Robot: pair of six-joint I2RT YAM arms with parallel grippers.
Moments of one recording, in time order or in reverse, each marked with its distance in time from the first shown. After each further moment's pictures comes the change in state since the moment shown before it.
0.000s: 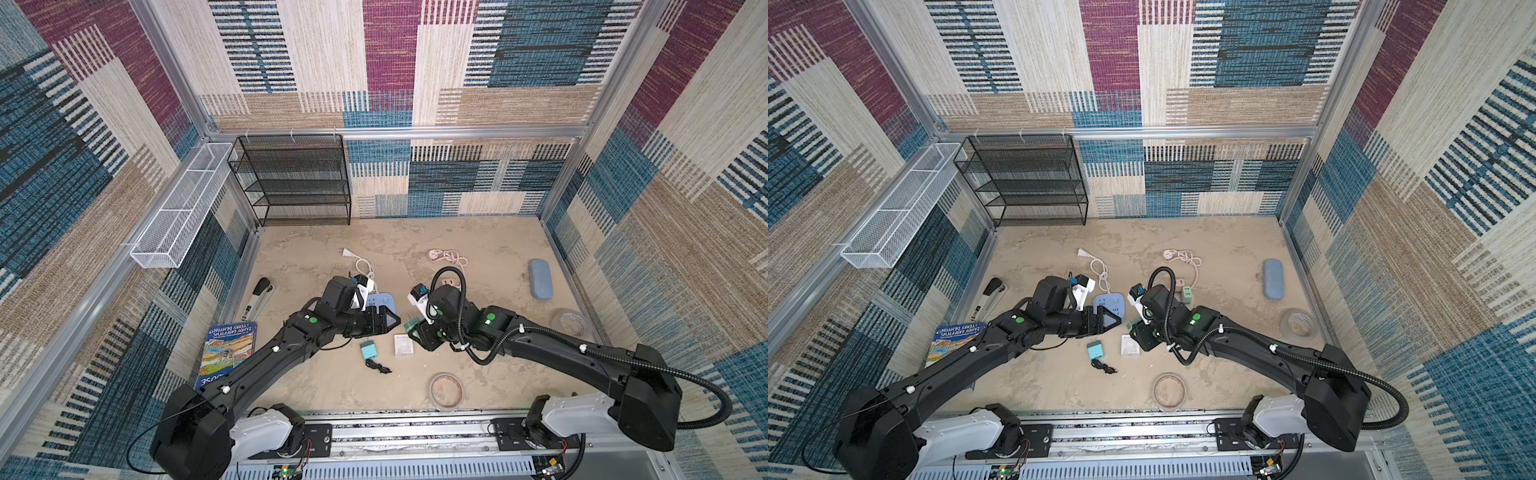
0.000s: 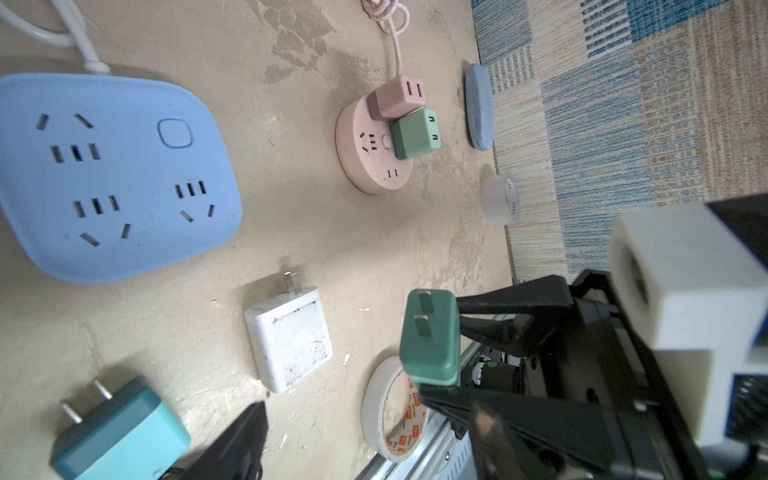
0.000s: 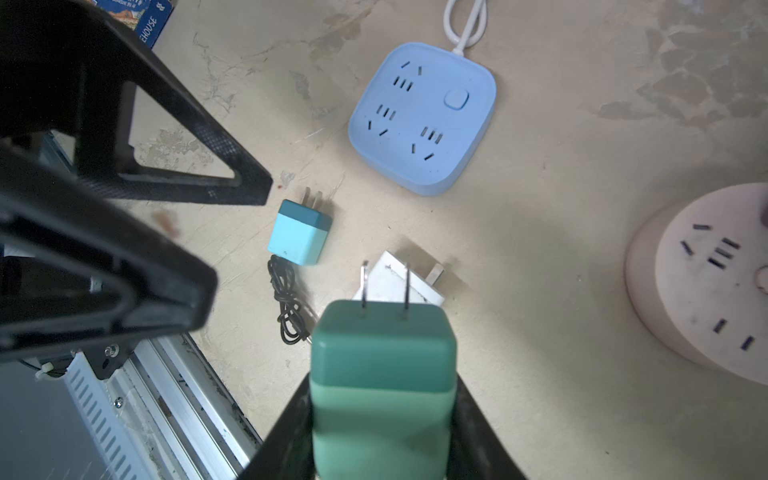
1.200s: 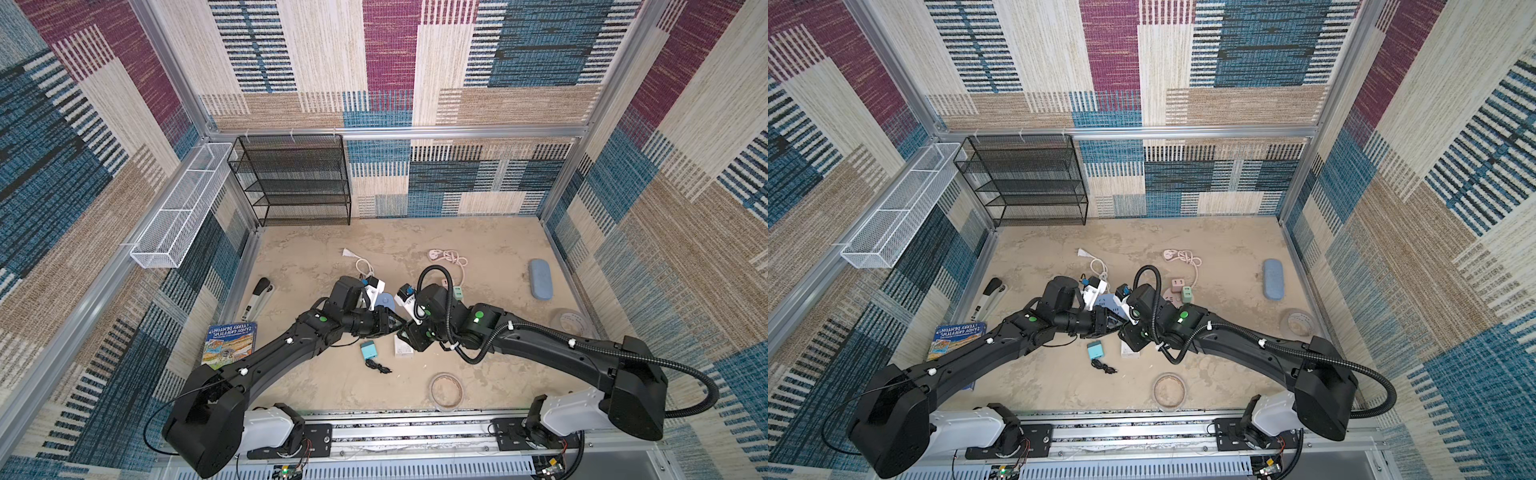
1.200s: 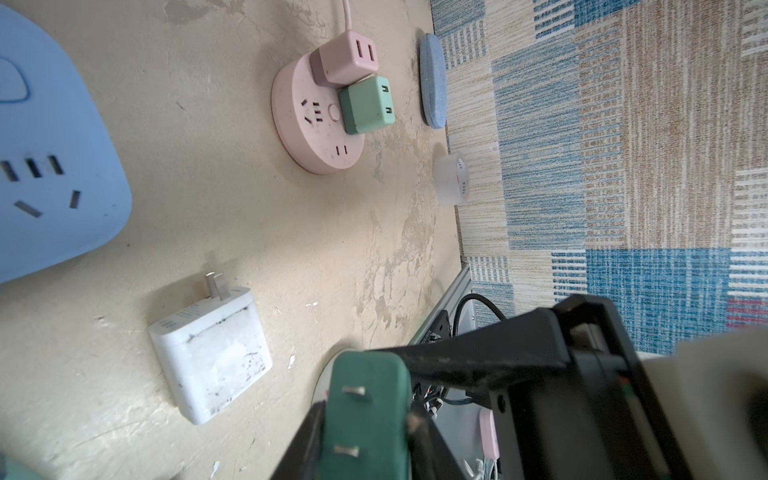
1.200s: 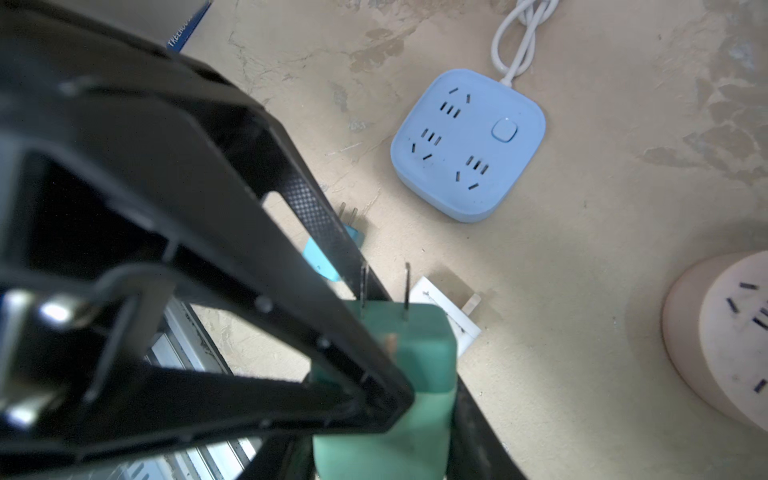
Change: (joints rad) left arm -0.018 0.089 -0.035 0.183 0.153 -0.084; right arm 0.053 0.068 0.087 -0.010 0.021 -0.019
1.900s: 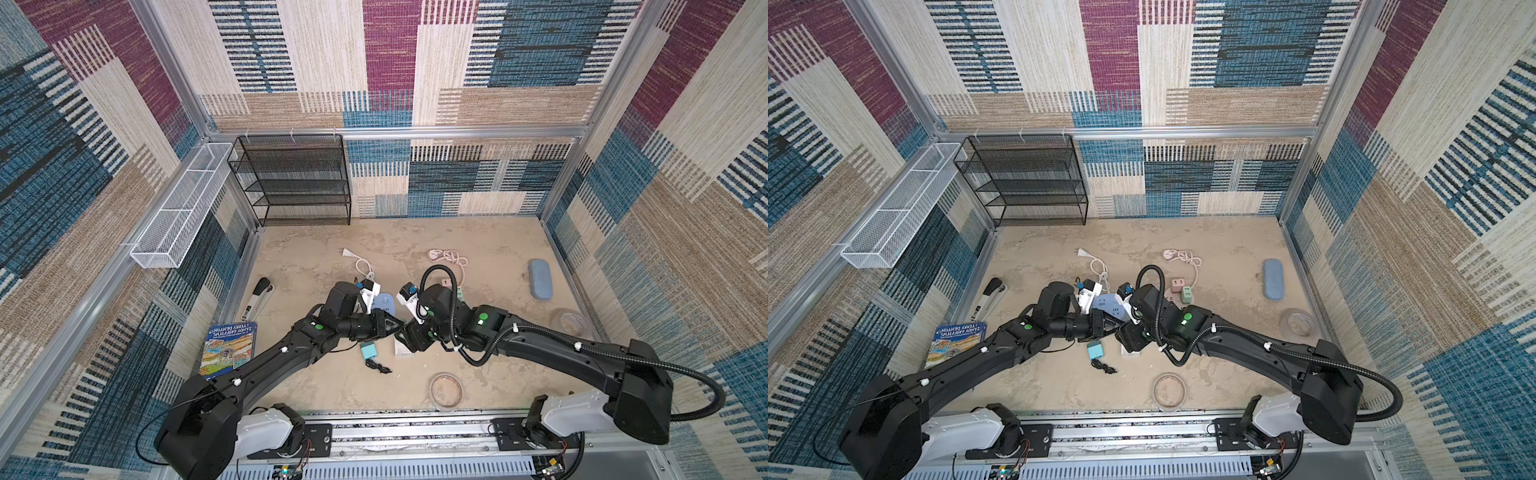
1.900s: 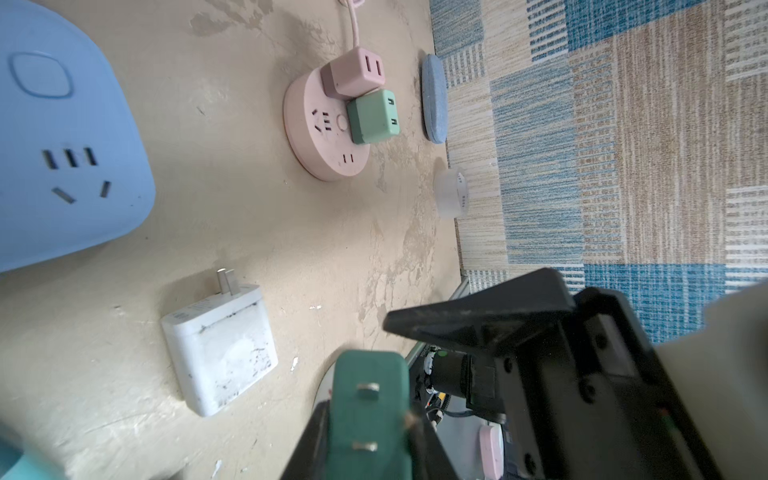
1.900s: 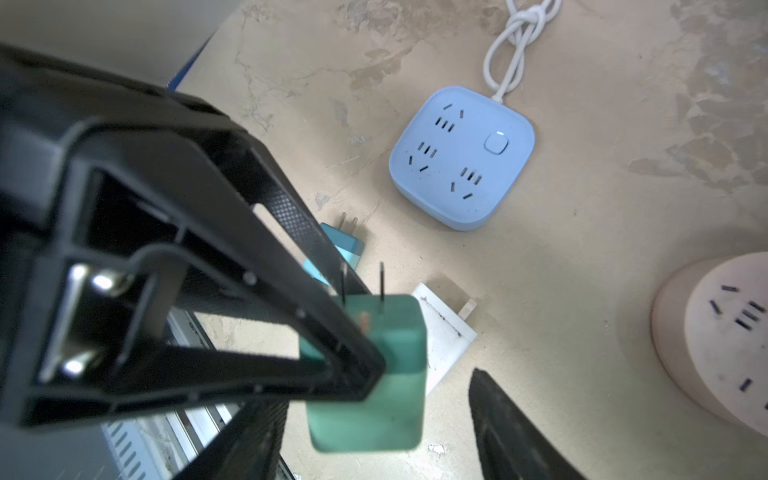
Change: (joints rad) left arm 0.009 -0.095 -0.082 0.057 -0.078 -0.051; right arm -0.002 -0.061 -0.030 0.034 0.027 0.031
